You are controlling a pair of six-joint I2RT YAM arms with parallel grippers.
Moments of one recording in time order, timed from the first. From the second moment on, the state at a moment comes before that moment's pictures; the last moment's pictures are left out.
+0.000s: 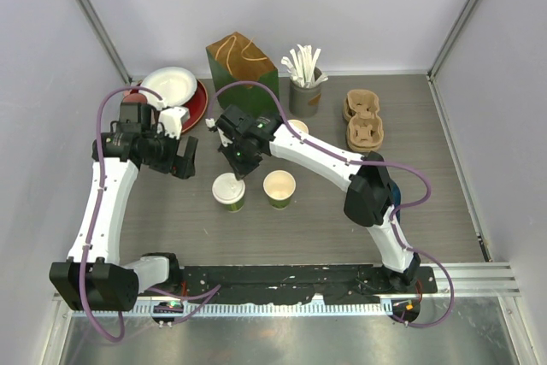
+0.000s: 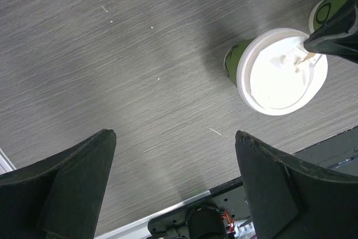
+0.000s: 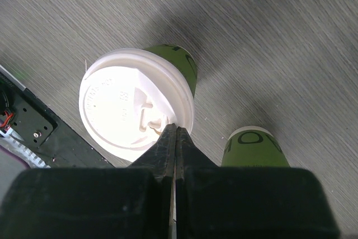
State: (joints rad) left arm -0.01 1.18 1.26 -1.10 0.28 0.29; right arm 0.97 2.15 2.09 -1.01 -0.10 0.24
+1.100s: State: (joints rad) left arm -0.02 1.23 1.06 -0.93 0.78 0.29; right arm 0.97 1.76 1.63 -0.60 -0.17 0.28
